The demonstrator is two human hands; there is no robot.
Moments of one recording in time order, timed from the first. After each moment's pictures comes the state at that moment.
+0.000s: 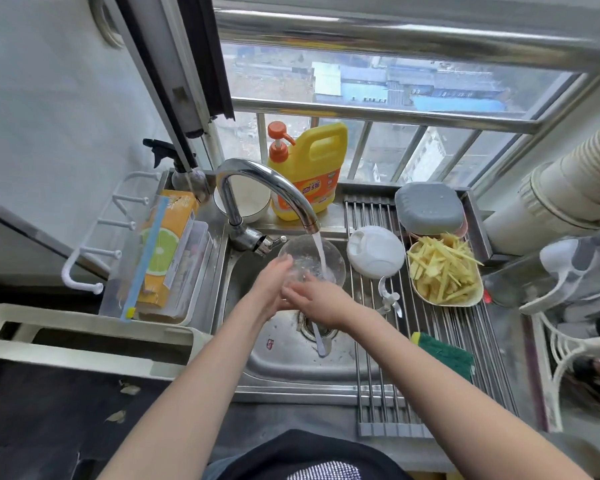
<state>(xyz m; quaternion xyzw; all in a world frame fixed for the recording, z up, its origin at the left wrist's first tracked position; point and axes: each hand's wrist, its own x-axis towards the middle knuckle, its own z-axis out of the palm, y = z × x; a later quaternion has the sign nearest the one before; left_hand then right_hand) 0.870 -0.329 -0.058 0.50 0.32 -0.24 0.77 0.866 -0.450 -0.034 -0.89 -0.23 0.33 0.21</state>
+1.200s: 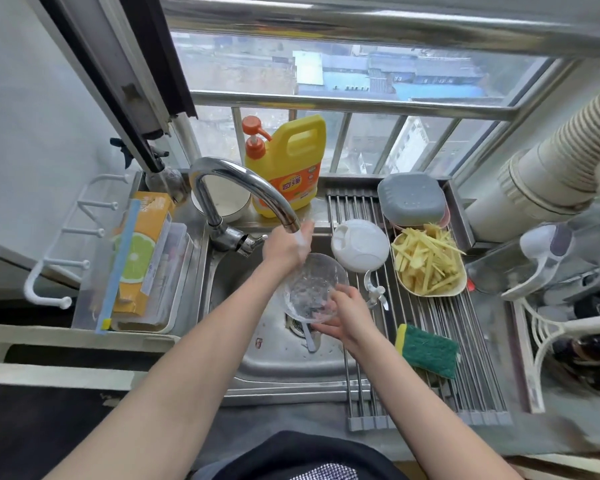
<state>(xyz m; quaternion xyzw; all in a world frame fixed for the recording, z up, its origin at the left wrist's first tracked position) 0.930 -0.366 -0.048 0.87 0.14 -0.12 0.45 0.833 -0.492 -0.050 -0.58 0.36 0.25 0.68</state>
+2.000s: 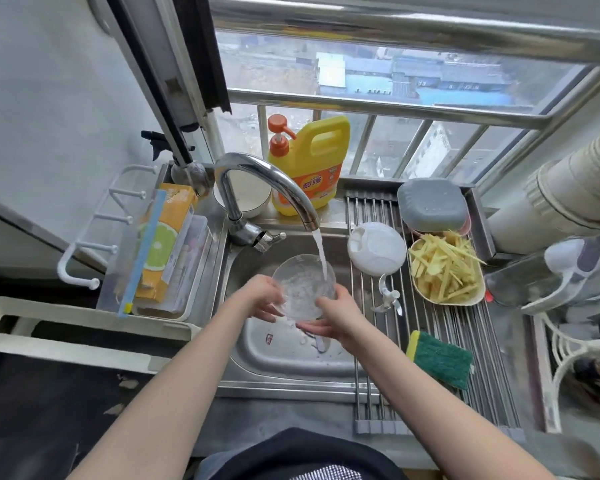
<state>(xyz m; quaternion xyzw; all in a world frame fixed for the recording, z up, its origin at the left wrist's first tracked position) 0.865 -0.302 -0.080 0.70 0.29 -0.39 0.52 0.837 -0.459 -0.045 -0.61 0.29 0.33 0.66</state>
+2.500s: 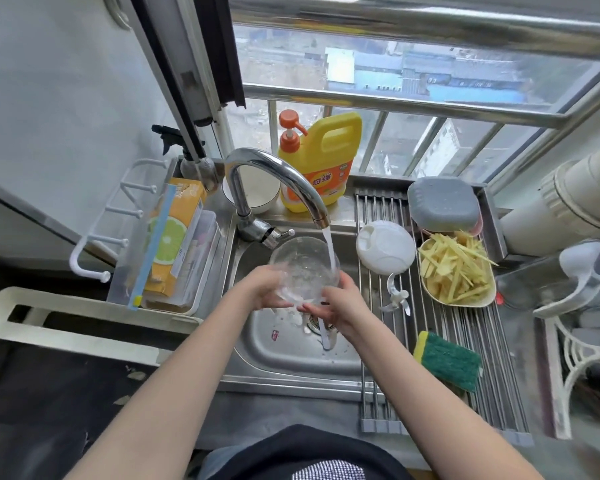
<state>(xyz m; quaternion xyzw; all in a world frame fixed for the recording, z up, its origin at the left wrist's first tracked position) 0.870 -0.296 -0.076 0.61 0.34 -0.34 0.63 0.850 -0.449 -0.044 -0.54 0.31 0.31 0.72</state>
